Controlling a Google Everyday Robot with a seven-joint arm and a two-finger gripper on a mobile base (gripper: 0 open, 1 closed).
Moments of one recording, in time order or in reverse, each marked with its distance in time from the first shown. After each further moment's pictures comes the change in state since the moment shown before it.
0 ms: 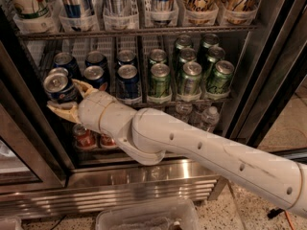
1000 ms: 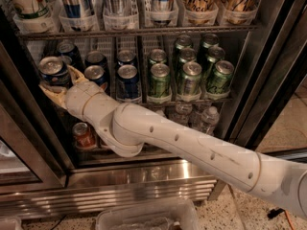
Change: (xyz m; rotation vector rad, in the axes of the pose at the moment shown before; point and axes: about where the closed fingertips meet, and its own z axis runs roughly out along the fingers) arm -0.004 -0.025 0.046 0.111 -0.057 0.079
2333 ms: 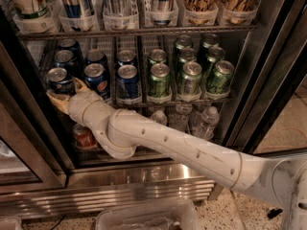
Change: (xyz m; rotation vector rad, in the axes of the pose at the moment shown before) arm 0.067 -0.005 0.023 0.033 0.075 0.088
